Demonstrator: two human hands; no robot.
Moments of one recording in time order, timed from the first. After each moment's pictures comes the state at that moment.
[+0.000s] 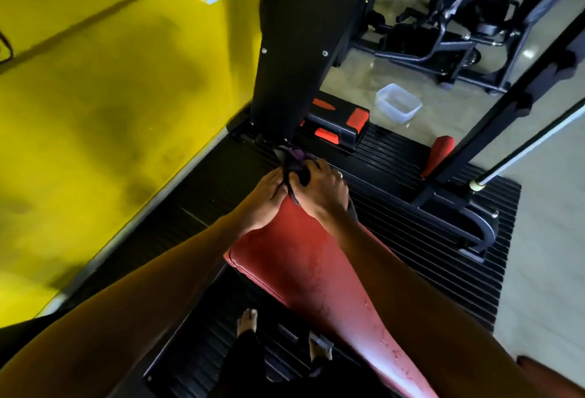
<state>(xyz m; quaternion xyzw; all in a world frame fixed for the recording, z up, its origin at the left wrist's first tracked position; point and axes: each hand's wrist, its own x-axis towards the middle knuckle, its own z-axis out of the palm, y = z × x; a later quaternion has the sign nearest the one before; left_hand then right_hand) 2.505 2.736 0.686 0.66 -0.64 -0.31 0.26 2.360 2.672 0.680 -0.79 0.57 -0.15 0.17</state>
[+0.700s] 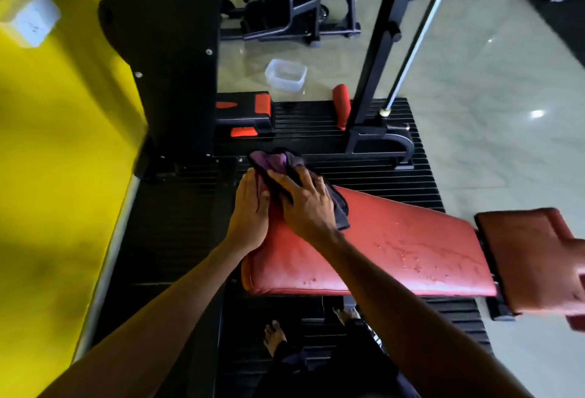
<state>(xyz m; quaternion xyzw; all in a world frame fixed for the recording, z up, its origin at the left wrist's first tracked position) 2.526 2.731 0.660 0.57 -0.68 -0.36 0.27 2.382 2.748 0.672 -0.66 0.70 -0.21 0.16</state>
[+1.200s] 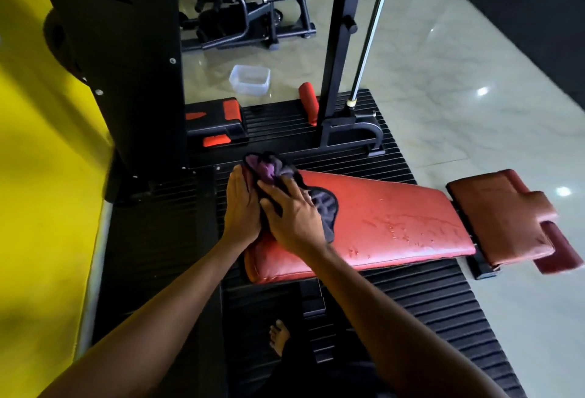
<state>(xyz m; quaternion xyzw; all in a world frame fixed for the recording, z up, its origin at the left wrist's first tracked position) 2.531 2.730 0.660 0.55 -0.69 -0.39 0.26 2.416 2.798 0.689 -0.59 0.74 -0.27 0.20</state>
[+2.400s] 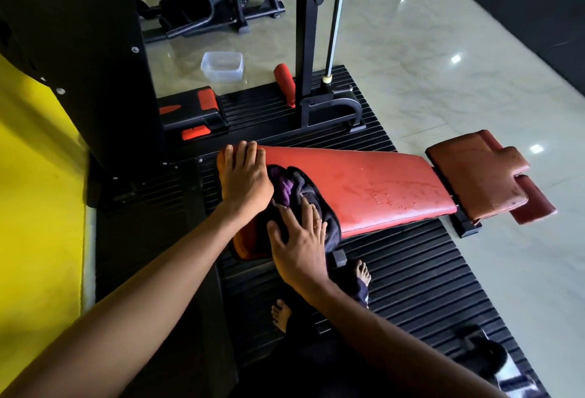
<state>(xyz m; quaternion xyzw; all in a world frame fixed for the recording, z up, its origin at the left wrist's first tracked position) 2.492 2.732 0.685 0.46 -0.89 0.00 -0.02 2.447 2.897 0.664 -0.44 0.81 -0.28 0.26</state>
